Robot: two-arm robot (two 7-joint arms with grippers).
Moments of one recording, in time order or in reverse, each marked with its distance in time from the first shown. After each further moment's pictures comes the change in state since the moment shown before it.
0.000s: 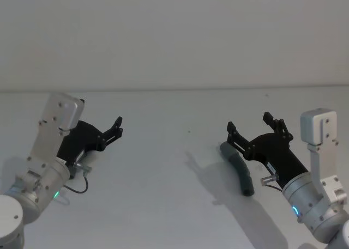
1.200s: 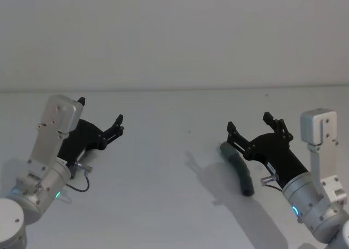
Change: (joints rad) left arm -0.006 -0.006 0.008 0.038 0.005 -0.082 0.001; right arm 0.000 0.000 0.000 0.000 0.000 0.000 0.000
